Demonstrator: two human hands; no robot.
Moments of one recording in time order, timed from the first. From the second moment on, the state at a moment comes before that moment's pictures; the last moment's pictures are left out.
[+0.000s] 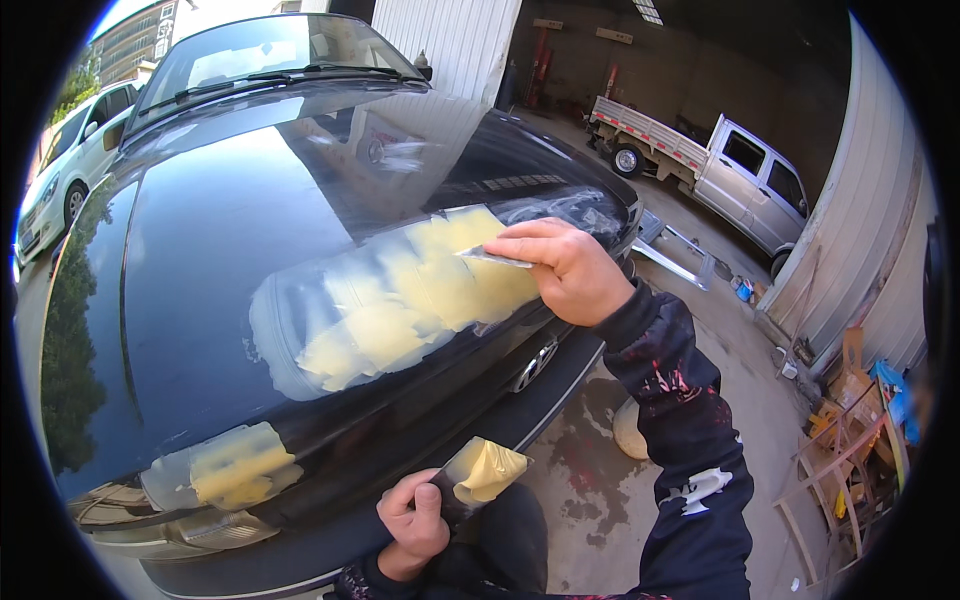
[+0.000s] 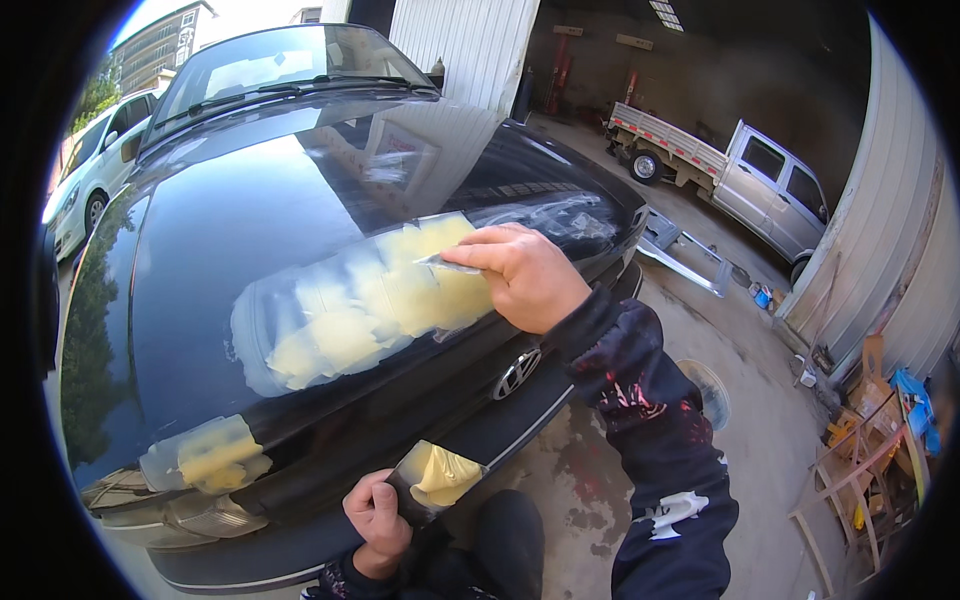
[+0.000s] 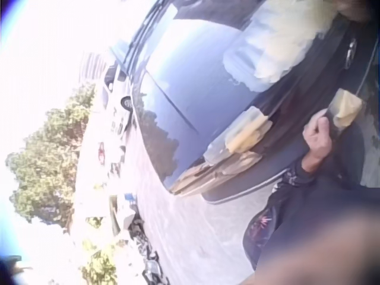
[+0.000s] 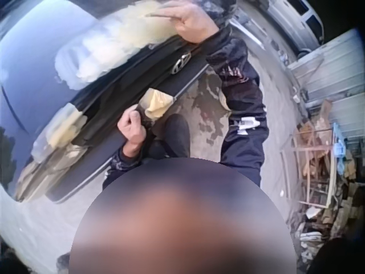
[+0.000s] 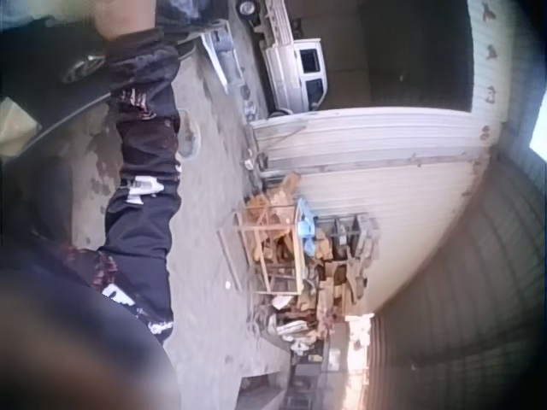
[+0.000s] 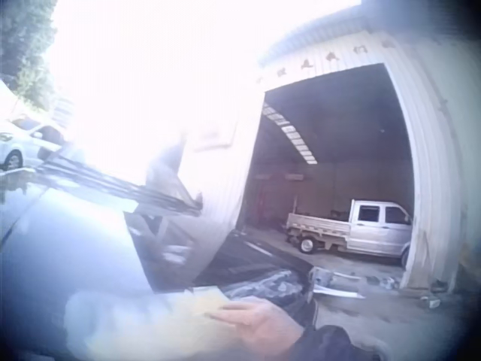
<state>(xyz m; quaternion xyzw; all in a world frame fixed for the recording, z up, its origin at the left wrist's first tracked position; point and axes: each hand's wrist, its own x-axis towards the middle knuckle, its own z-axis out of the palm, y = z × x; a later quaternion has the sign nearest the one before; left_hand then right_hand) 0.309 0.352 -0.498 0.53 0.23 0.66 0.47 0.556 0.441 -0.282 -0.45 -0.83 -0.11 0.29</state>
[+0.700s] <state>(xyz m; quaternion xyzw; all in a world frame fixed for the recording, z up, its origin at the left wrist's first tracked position) 0.324 0.359 -0.501 0.40 0.17 0.65 0.62 0.545 0.373 -0.349 -0.47 -0.81 -0.18 0.30</state>
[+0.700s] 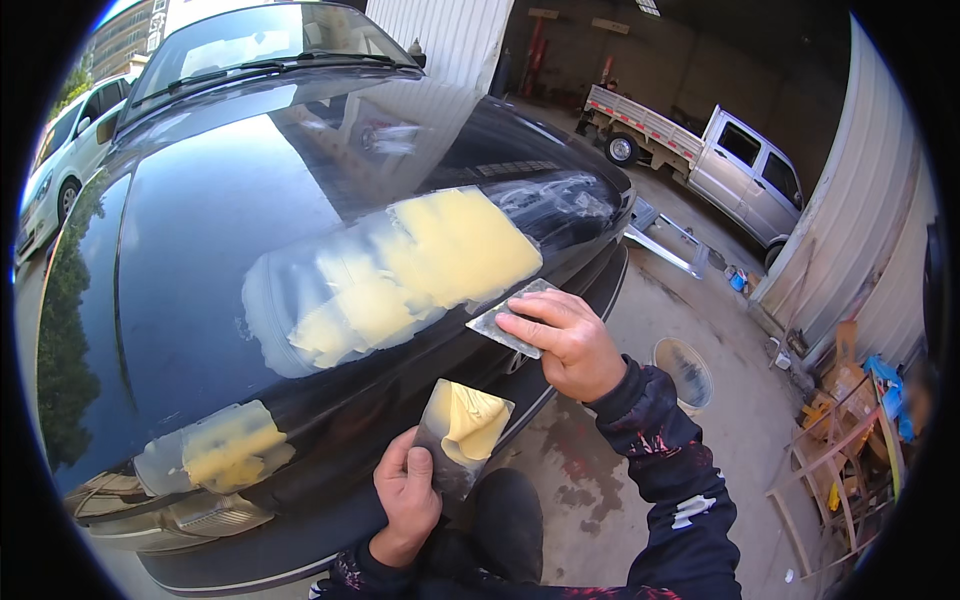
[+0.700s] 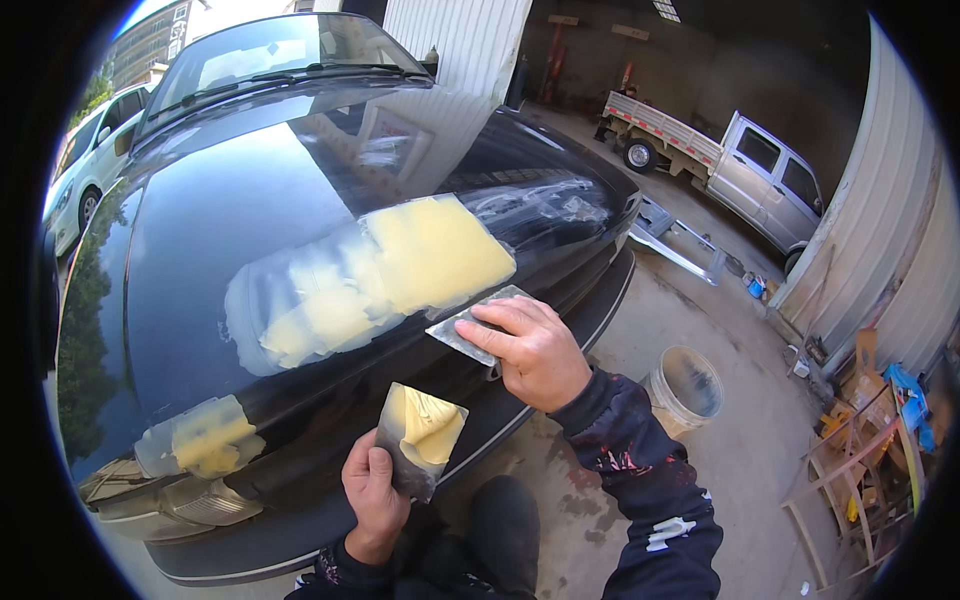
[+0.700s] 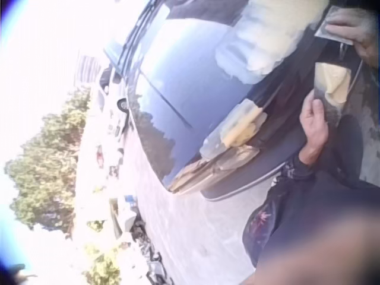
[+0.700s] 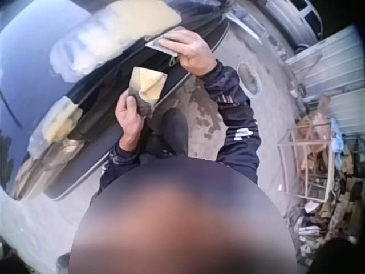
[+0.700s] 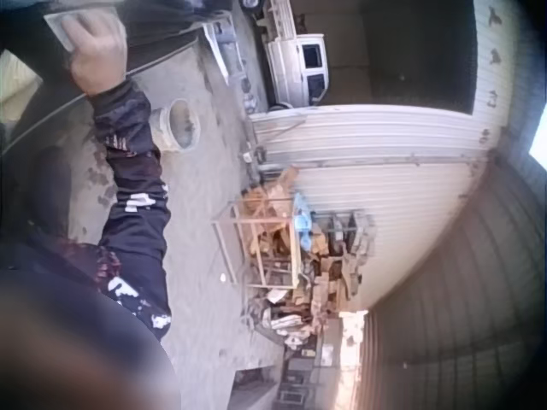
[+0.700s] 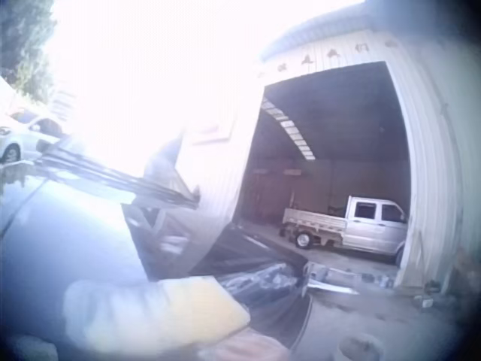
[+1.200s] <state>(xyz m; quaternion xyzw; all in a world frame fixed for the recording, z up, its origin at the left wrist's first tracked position) 0.322 0.358 -0.499 0.38 0.08 0.70 0.60 0.531 0.342 -0.314 -0.52 -0.80 0.00 0.31</state>
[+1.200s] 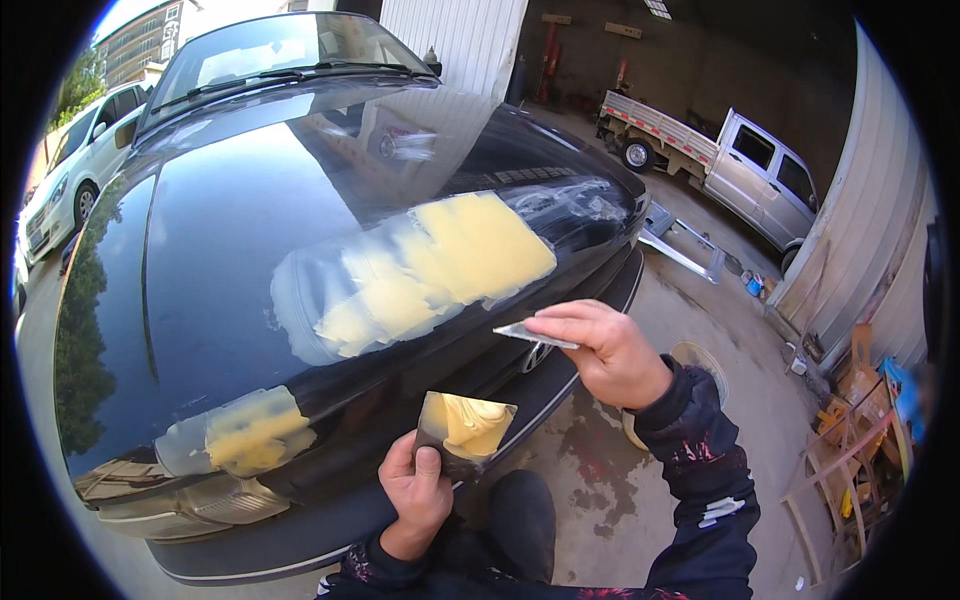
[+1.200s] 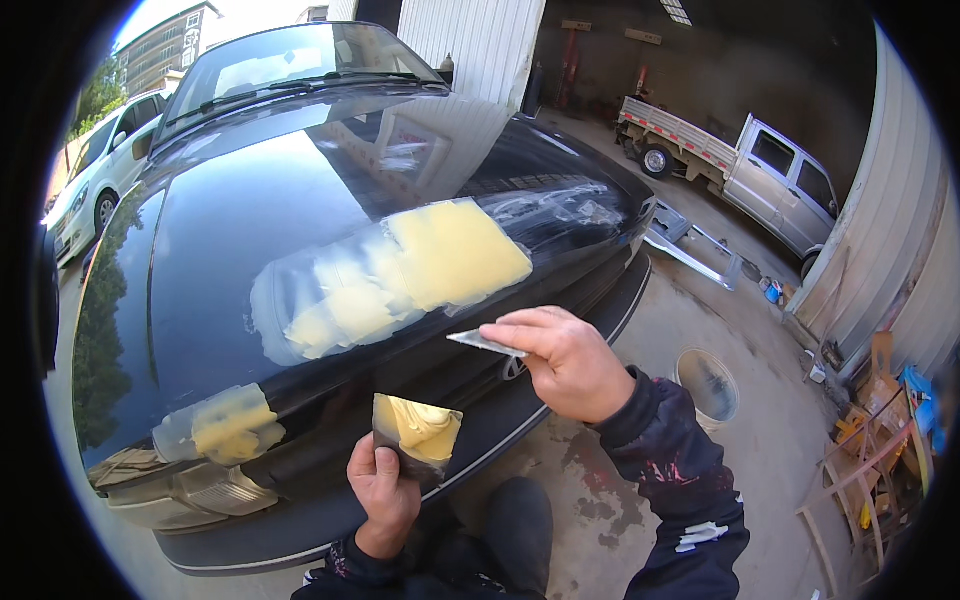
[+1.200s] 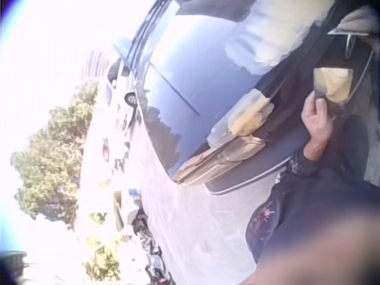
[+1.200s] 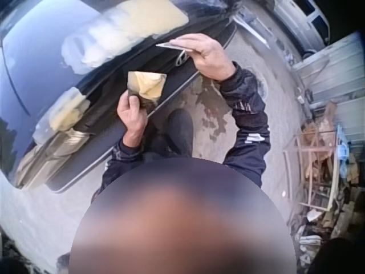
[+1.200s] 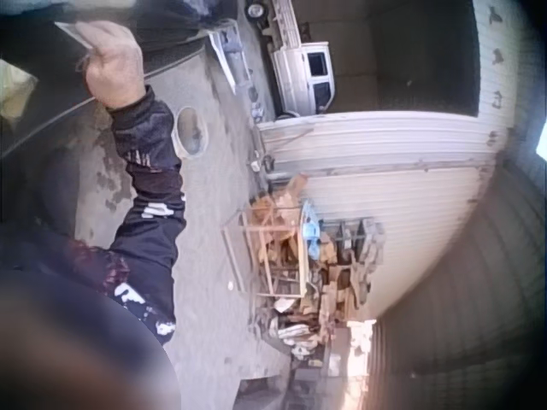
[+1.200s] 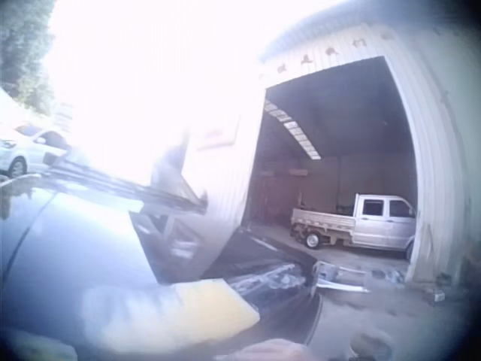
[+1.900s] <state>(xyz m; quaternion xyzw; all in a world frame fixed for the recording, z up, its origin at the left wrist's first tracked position) 0.310 0.355 -0.507 0.46 0.15 0.65 0.59 0.513 0.390 -0.341 -0.45 -0.82 -0.20 0.27</state>
